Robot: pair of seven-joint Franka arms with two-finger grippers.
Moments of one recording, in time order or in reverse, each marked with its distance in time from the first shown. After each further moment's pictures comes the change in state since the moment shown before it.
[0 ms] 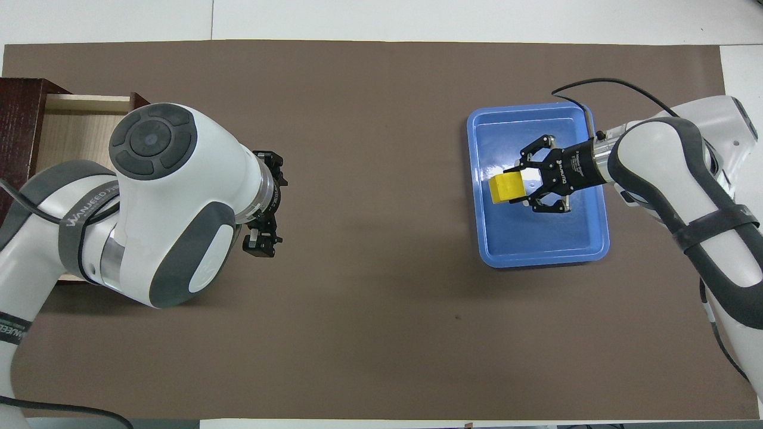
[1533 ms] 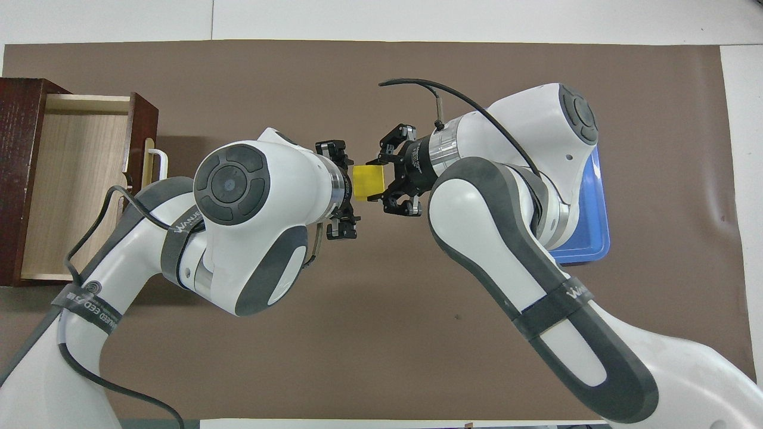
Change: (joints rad) left arm -0.115 0.078 -0.012 -0.014 -0.062 0.380 -0.243; right arm 0.406 0.007 0.002 0.160 0.006 0.194 0.519
